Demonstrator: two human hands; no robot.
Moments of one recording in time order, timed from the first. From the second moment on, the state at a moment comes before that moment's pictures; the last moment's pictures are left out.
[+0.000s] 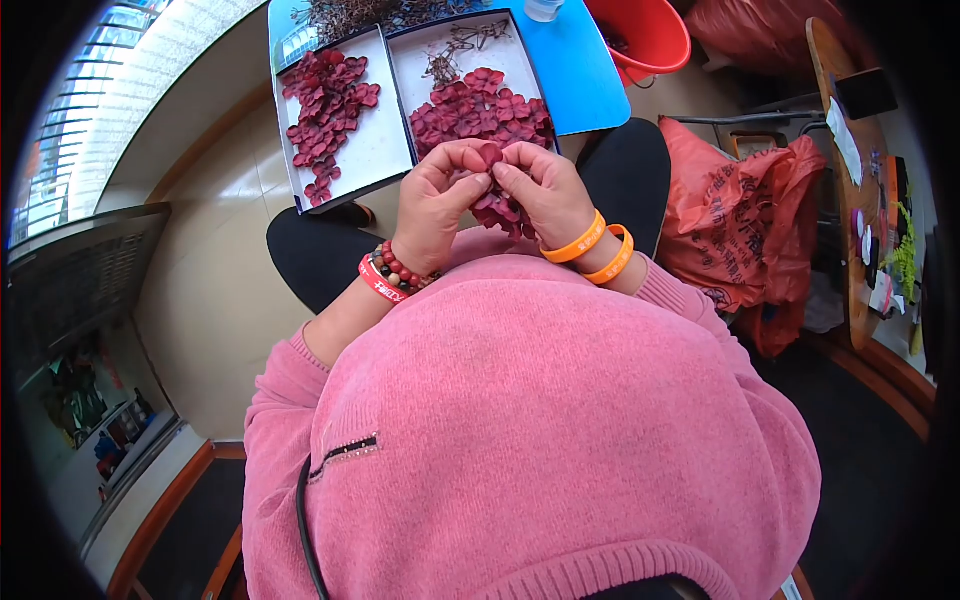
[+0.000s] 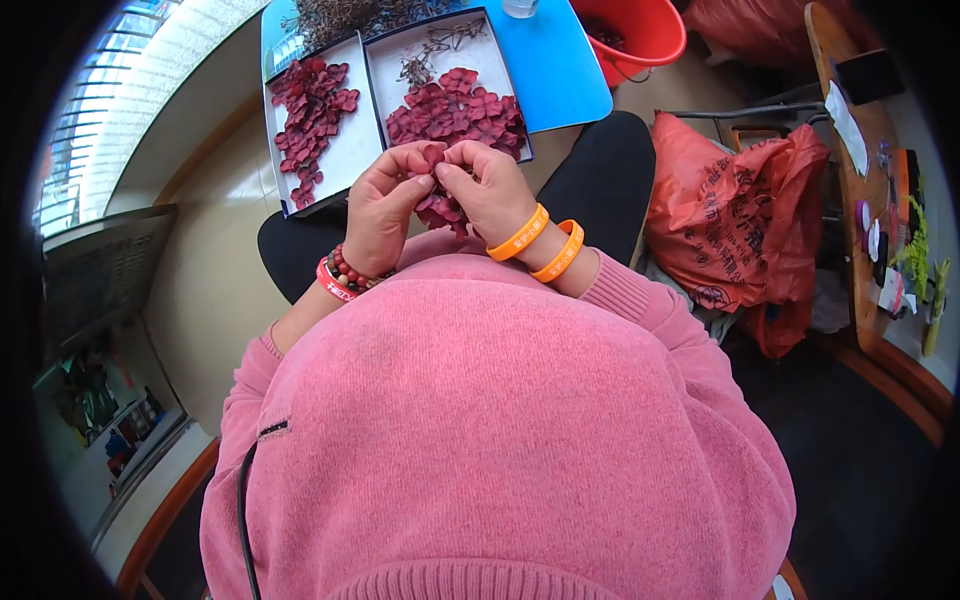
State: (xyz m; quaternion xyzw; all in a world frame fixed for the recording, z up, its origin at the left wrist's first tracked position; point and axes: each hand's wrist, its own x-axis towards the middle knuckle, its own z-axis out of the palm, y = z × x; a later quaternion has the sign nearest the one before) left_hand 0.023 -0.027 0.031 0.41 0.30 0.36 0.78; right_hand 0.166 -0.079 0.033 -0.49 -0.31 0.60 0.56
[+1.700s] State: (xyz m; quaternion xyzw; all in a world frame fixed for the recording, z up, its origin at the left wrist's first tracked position) left_hand 0.018 -0.018 0.020 0.85 0.22 0.42 0.24; right_hand 0.168 -0.078 0.032 -0.53 -0.26 0.64 0.50
